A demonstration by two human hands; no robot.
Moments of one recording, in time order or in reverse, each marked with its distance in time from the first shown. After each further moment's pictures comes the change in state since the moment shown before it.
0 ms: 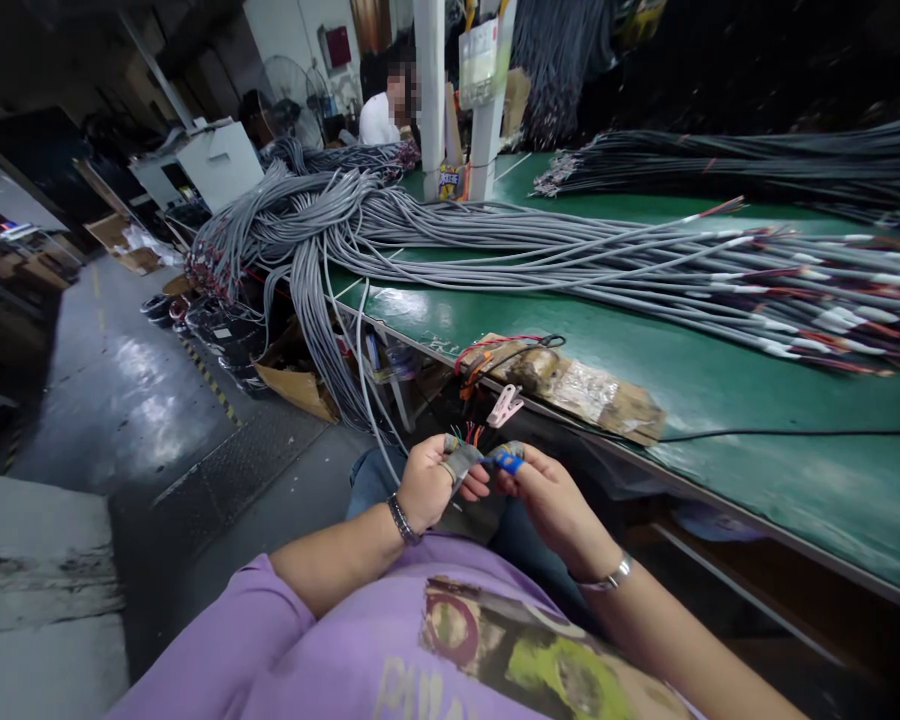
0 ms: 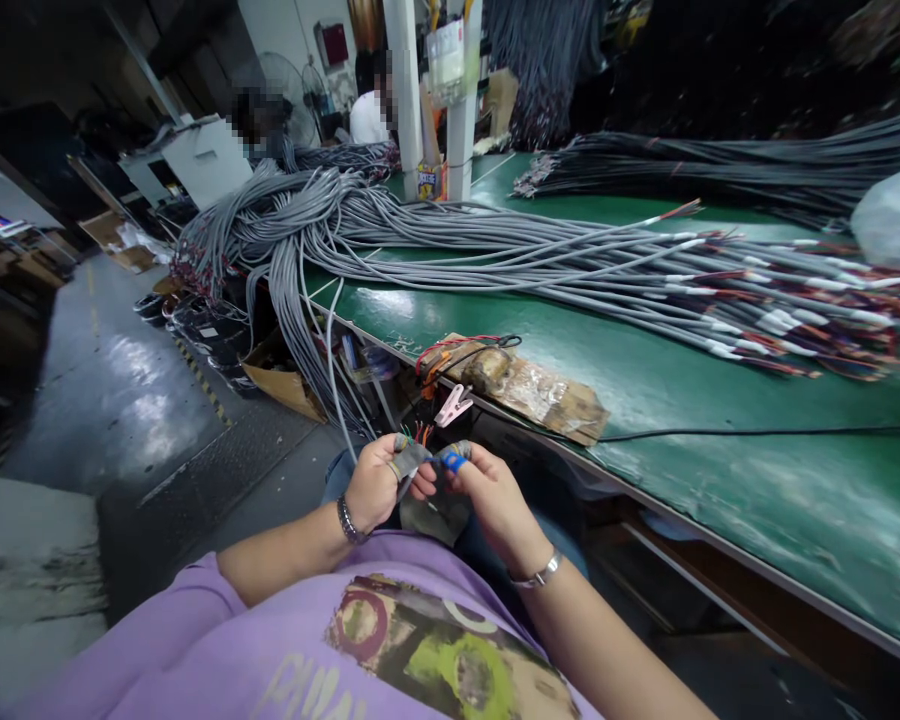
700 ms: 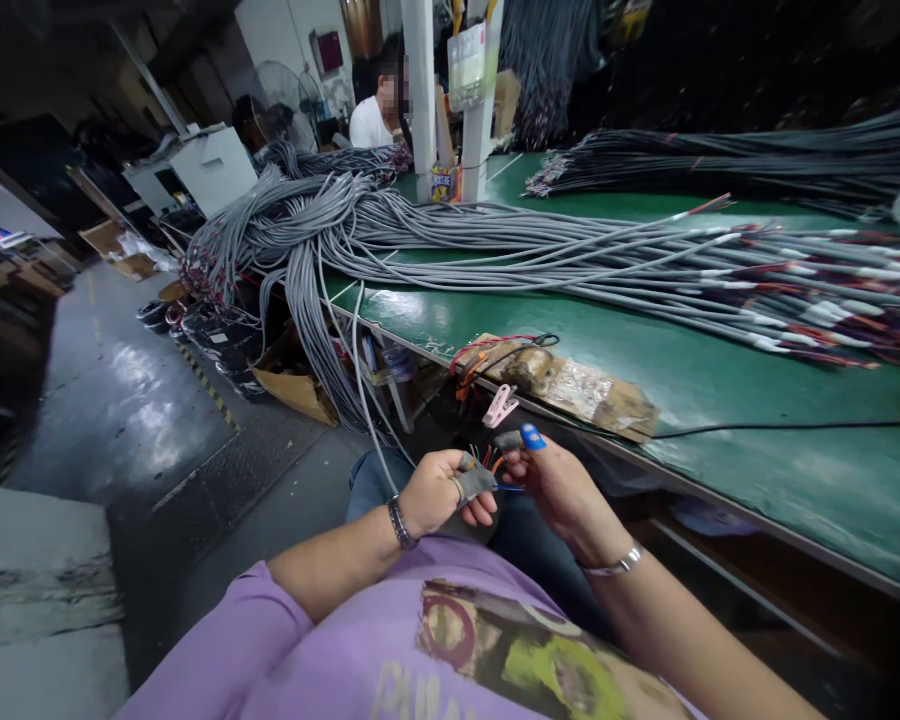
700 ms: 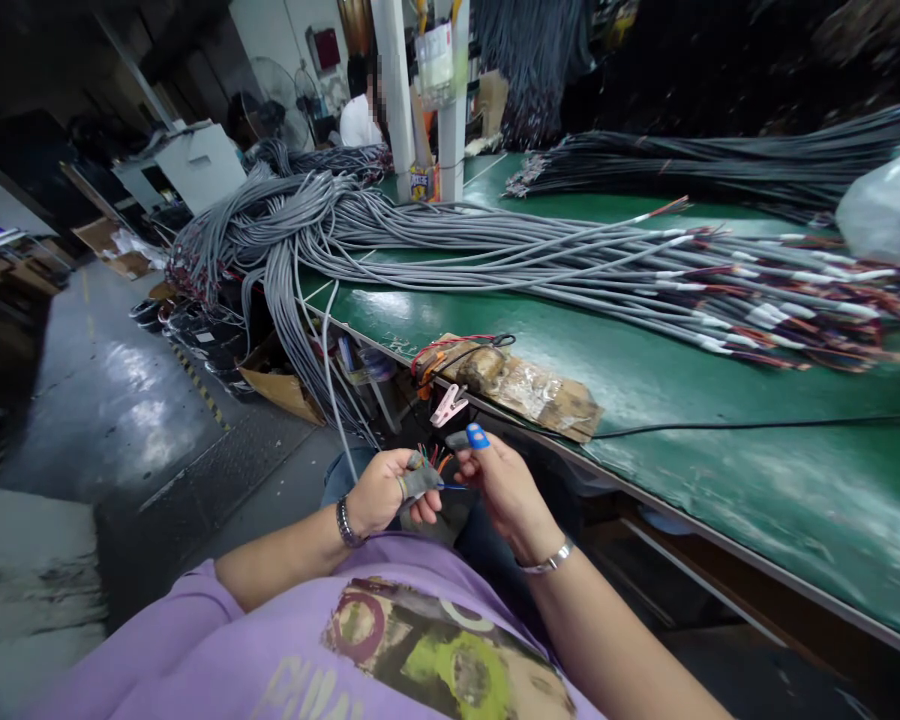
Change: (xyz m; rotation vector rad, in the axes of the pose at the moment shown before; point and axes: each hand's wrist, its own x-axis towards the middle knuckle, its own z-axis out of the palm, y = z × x) left_hand -0.005 0.001 0.000 0.143 -0.232 -0.149; right_hand 0.010 -0.004 -0.010 0.144 0.107 0.089
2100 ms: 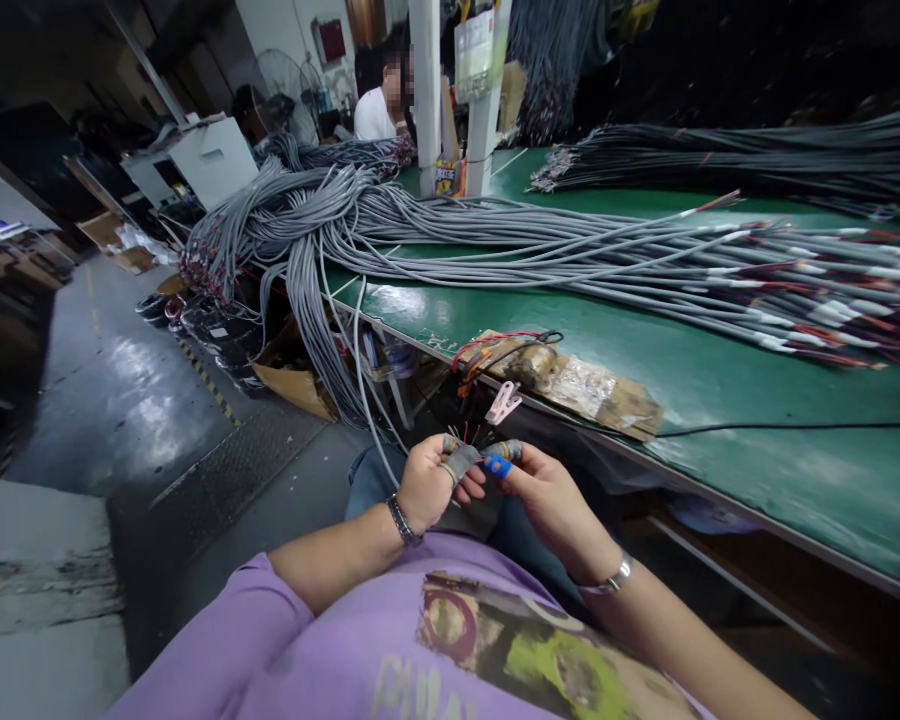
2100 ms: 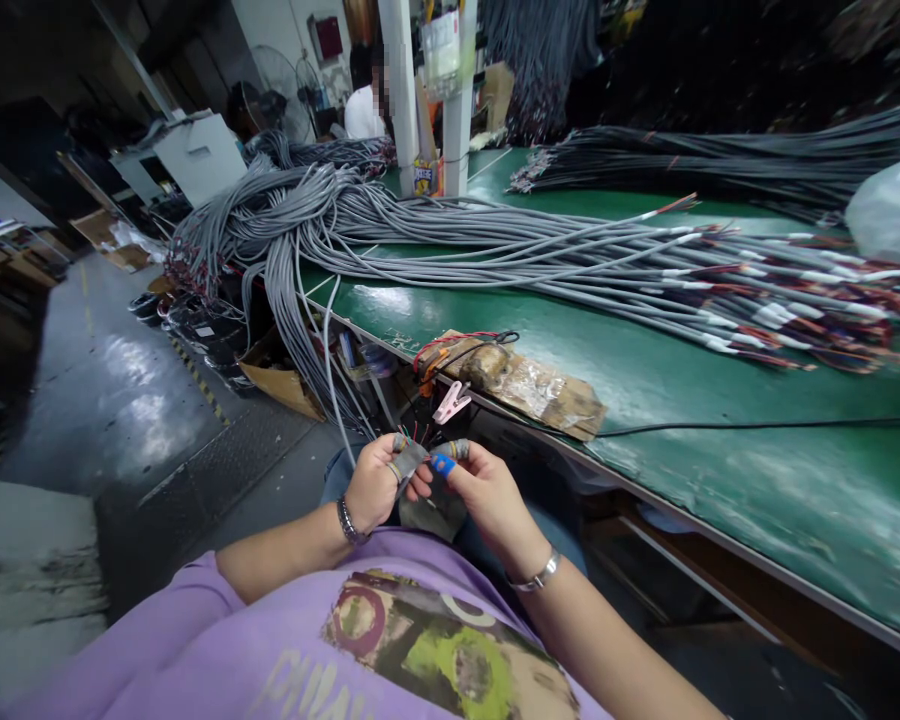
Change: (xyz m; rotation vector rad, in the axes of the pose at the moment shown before) left_hand 0.005 -0.005 -0.004 -0.062 0.233 0.148; right_hand -0.018 0.001 0.017 -0.169 -0.064 -0.064
